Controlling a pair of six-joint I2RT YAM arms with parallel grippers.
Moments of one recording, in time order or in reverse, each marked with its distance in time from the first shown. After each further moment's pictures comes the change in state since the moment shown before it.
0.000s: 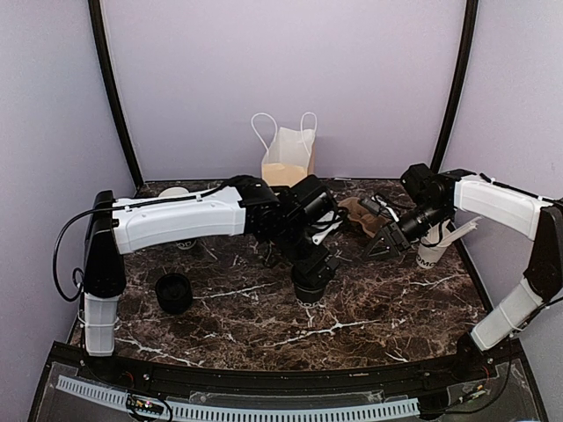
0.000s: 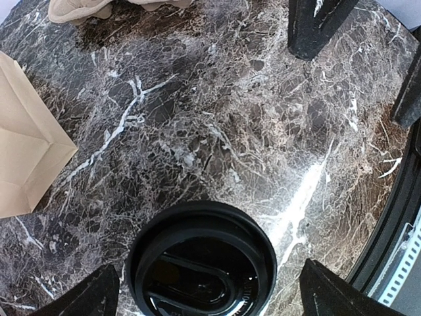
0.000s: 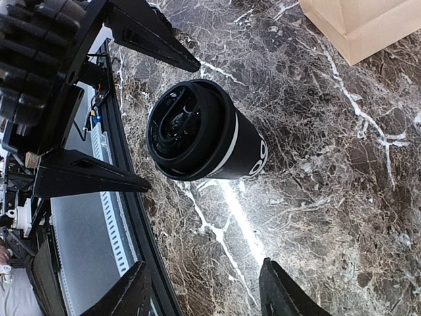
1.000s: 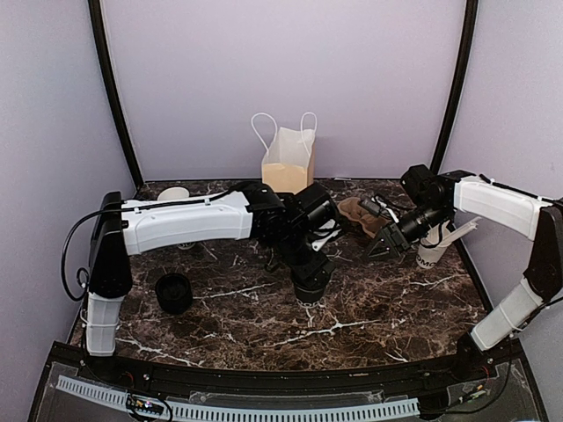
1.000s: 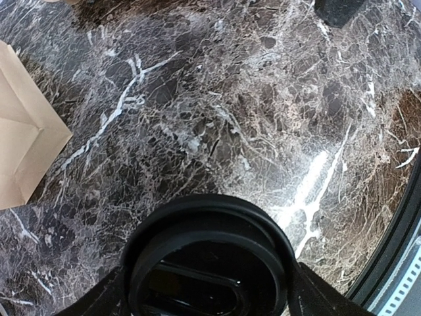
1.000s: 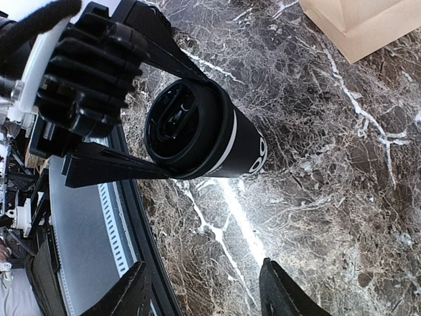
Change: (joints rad) left arm 0.000 0.036 -0.001 -0.026 -0.015 0.007; right arm 0.000 0.000 -0.010 0.009 0.001 0.000
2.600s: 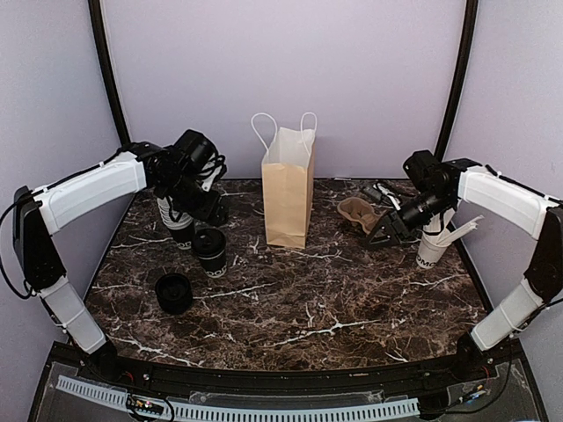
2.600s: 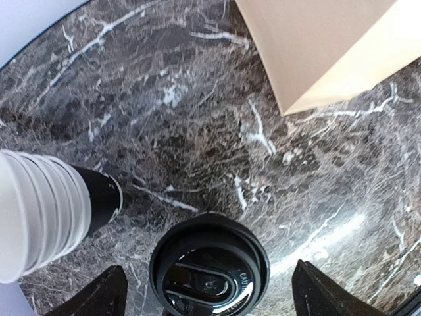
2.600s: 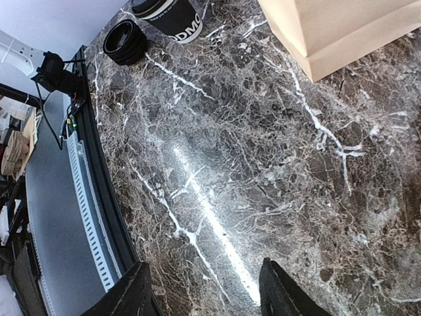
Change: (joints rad) left arm 0.505 -0.444 -0.421 -0.012 -0.060 -0.040; right arm -0.008 -0.006 0.084 -0.016 0.090 0.013
